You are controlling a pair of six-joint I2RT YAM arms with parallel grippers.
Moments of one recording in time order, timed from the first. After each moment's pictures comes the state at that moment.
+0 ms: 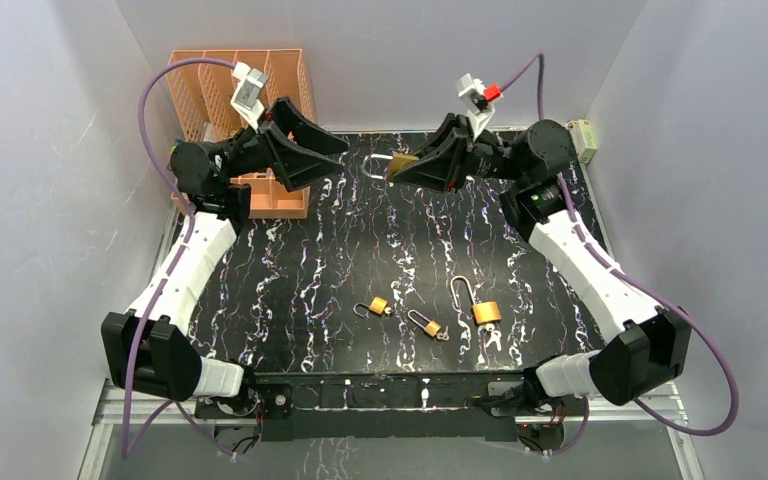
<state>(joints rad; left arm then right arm) -0.21 1.36 1.25 0.90 1.17 -1.12 0.46 1.33 1.30 0.50 -1.08 0.61</state>
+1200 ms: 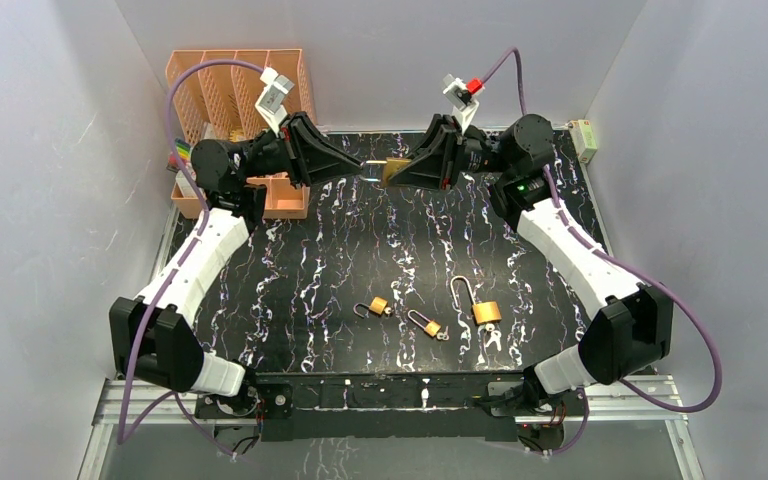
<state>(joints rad) -0.29 1.41 1.25 0.92 1.22 -1.12 0.46 1.44 1.32 0.60 -1.20 0.78</state>
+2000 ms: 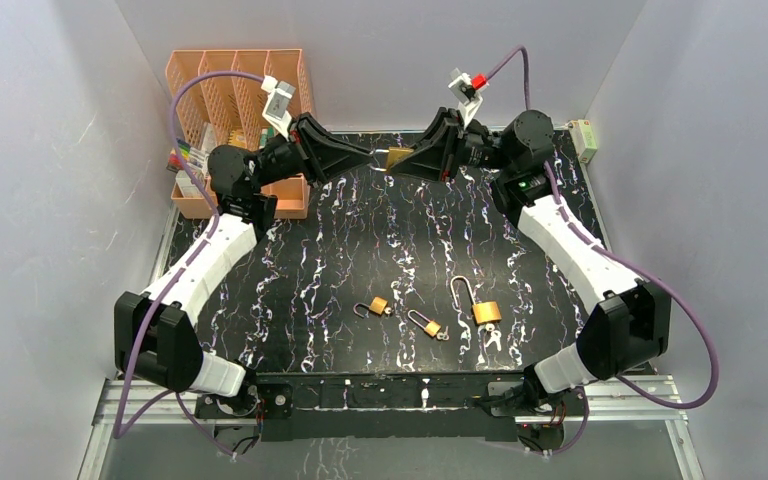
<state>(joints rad) -0.35 1.42 1.18 0.91 1.04 -0.98 0.44 1.47 1.34 0.58 -1.15 0.74</state>
